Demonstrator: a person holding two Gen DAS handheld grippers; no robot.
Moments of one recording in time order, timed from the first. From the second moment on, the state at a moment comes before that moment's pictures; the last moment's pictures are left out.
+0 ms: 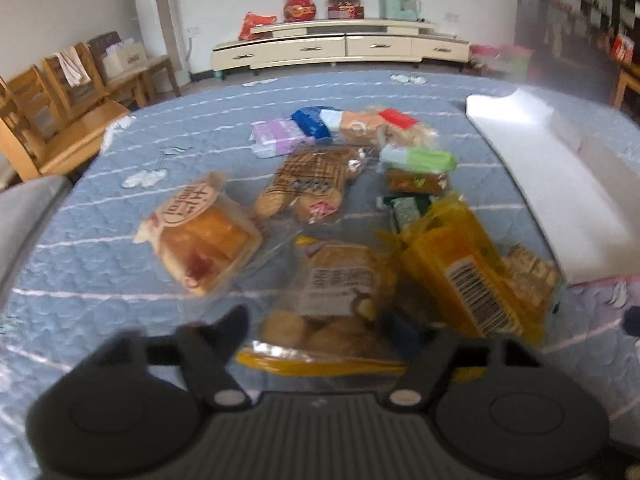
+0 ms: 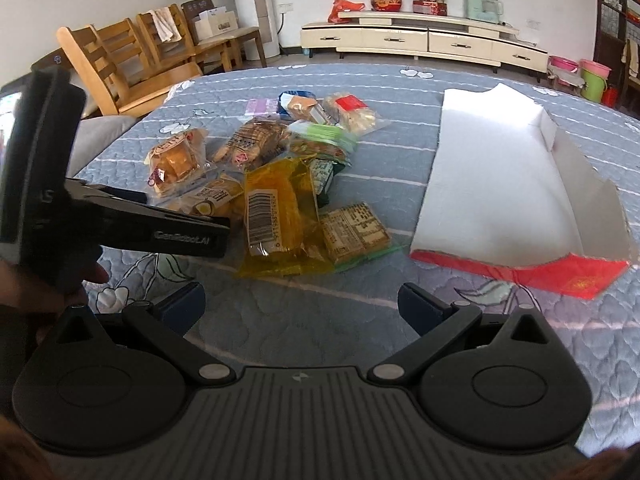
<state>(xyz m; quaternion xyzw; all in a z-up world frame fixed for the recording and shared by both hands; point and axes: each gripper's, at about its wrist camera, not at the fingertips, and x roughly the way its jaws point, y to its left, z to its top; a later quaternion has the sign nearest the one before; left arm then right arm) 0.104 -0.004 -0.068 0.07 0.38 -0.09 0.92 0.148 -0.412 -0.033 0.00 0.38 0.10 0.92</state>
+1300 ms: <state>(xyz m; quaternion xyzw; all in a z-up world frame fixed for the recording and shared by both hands) 0.070 0.011 -0.066 0.06 0.34 -0.10 0.94 0.213 -0.394 -0.022 -0.05 0.34 0.11 0.93</state>
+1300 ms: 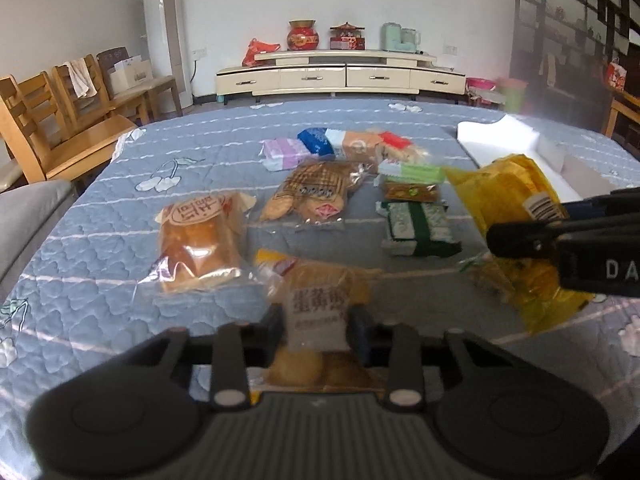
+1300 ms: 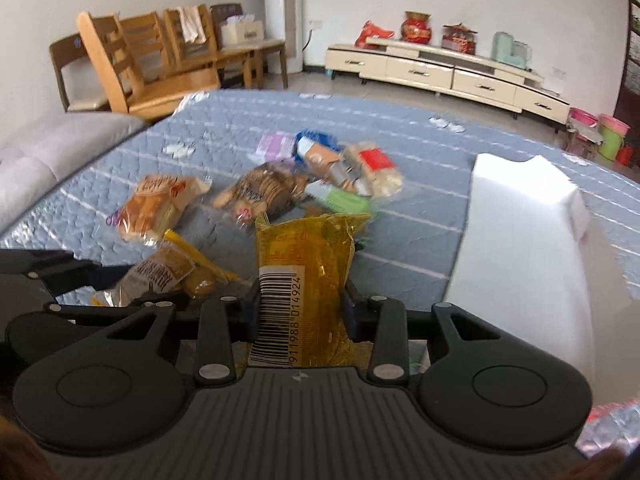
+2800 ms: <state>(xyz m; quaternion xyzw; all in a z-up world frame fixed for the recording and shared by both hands) 0.041 -0.037 0.013 0.02 0.27 -0.14 0.95 0.141 -0.461 0.015 0.03 0.26 0.06 0.96</state>
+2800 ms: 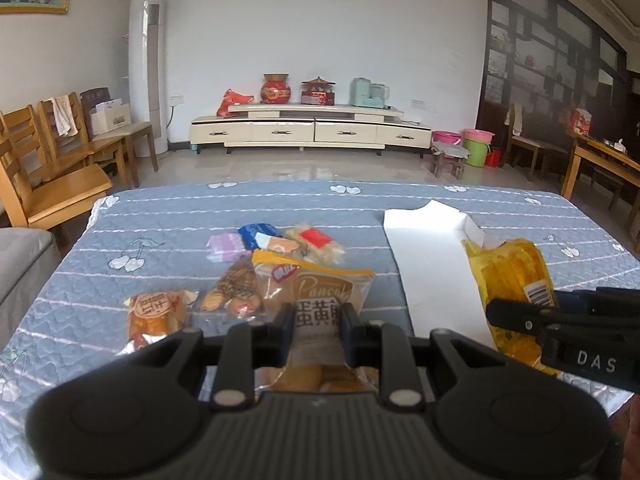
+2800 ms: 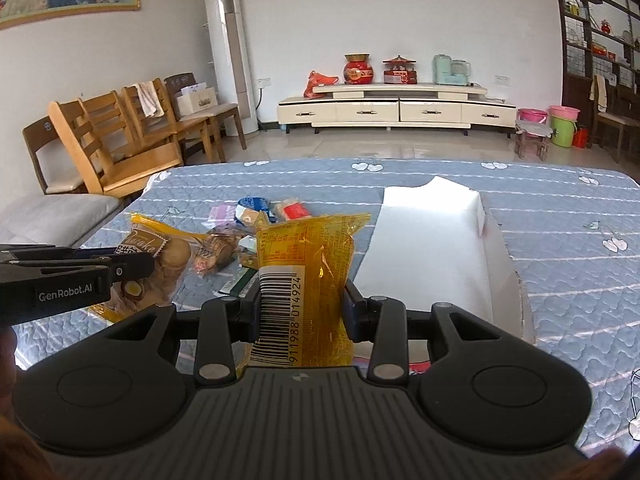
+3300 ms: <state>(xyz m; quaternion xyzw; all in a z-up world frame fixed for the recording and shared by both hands) 0.051 -0.076 0.021 0.03 0.26 -0.18 0.95 0.135 -0.480 0.017 0.04 0.26 0.02 0.97</state>
